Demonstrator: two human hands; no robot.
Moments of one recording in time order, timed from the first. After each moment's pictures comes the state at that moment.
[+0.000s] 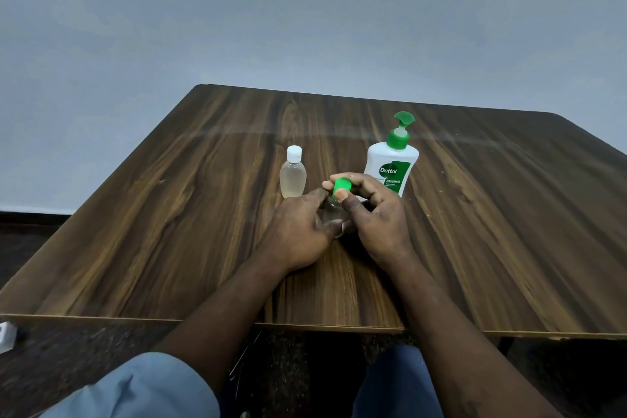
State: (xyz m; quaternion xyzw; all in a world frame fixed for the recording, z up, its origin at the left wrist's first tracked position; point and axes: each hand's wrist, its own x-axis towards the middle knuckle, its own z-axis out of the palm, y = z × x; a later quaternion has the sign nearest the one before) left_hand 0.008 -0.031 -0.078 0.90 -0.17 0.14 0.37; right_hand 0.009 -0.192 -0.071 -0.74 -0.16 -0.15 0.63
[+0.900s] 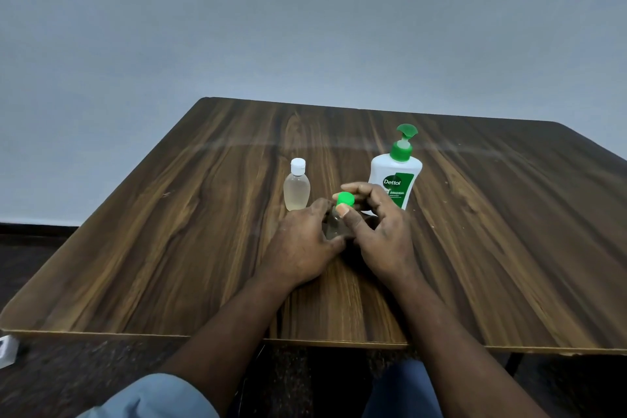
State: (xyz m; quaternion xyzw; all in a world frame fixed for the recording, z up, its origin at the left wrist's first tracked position) left_hand 0.009 -0.033 -0.083 0.91 -0.14 0.15 0.36; right_hand 0.003 -0.189 -0.070 -0.78 -0.15 -0.22 0.57
